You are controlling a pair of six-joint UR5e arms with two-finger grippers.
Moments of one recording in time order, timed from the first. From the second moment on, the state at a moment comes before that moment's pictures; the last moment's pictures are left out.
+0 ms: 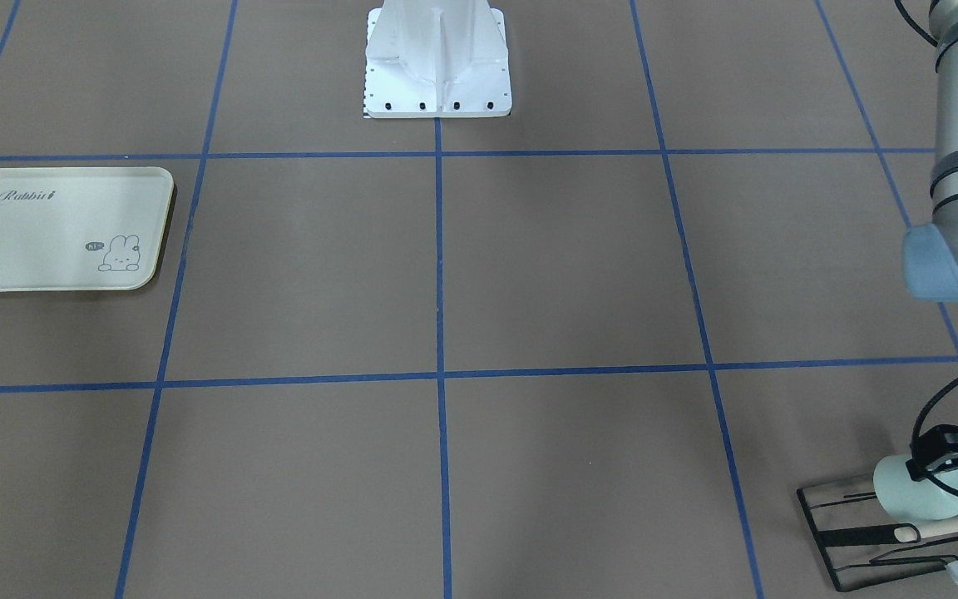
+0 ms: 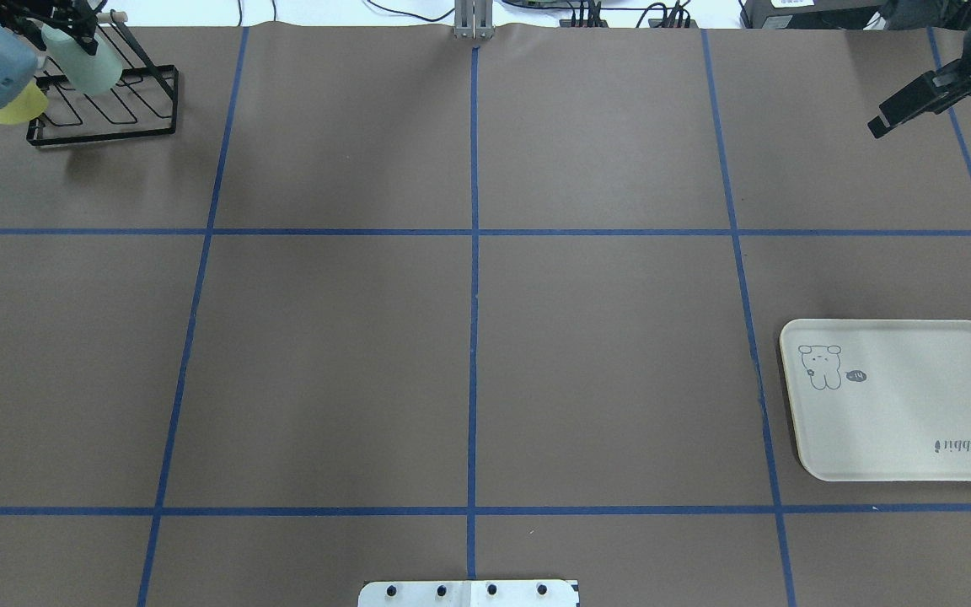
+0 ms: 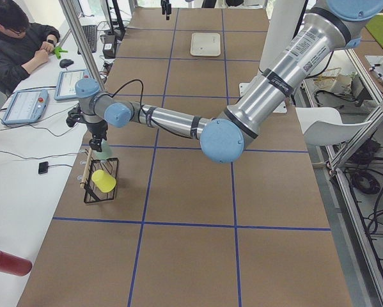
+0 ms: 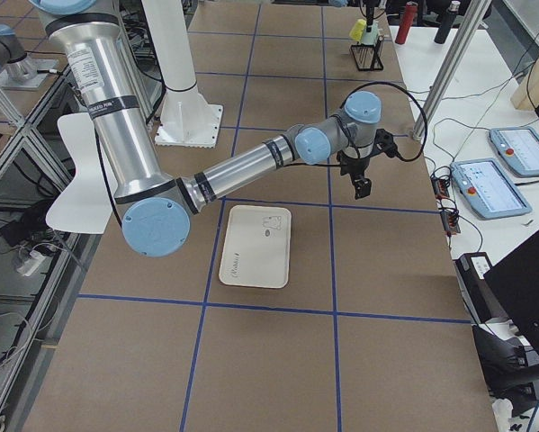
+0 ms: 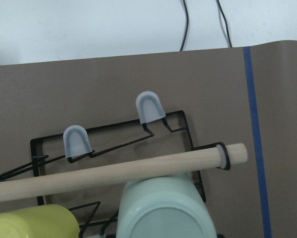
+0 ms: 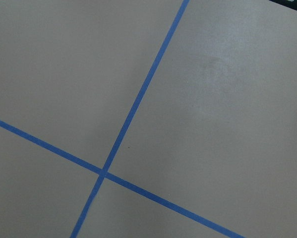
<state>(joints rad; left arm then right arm) -1.29 -2.26 -1.10 -1.85 -2.27 -0.46 1.27 -1.25 1.72 -1.54 2.33 0.15</state>
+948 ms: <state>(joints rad) -1.37 -2.18 -1.33 -1.77 -2.45 -0.49 1.26 -1.23 1.72 -1.52 2.33 0.20</state>
